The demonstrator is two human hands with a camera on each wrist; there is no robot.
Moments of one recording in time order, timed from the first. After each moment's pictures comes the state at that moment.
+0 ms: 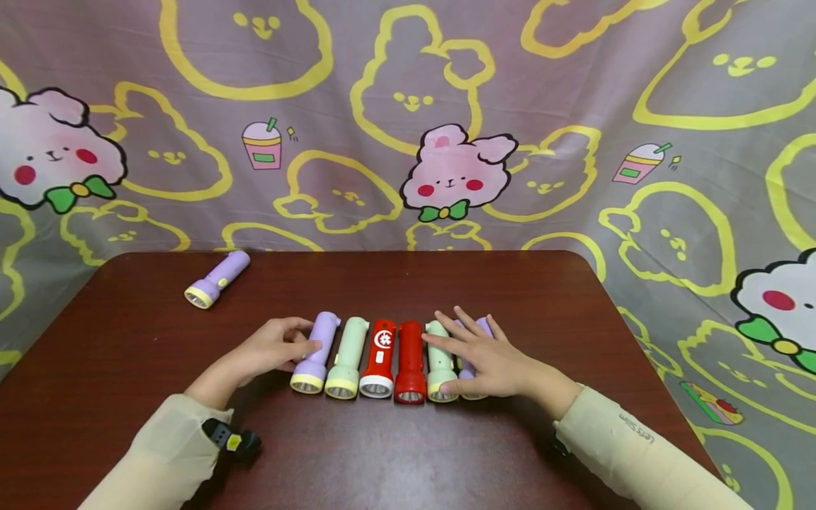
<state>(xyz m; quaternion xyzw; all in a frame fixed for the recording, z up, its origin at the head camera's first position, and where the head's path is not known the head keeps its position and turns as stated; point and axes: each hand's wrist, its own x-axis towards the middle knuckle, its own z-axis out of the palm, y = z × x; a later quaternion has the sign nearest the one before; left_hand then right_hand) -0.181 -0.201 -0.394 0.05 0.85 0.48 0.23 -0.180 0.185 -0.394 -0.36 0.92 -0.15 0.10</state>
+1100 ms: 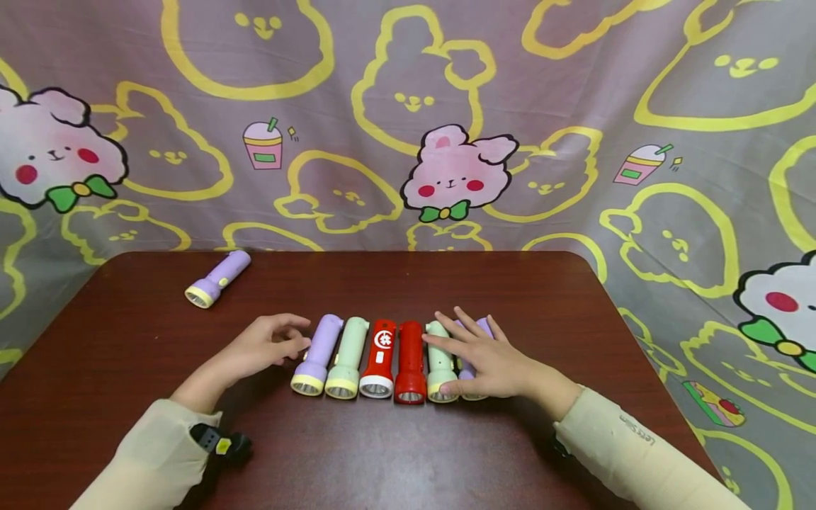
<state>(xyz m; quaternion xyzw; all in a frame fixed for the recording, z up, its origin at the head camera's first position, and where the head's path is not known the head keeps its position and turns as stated) -0.179 -0.216 -0.387 0.11 0.86 0.46 0.17 -0.181 0.186 -0.395 -0.36 0.91 -0.16 0.11</state>
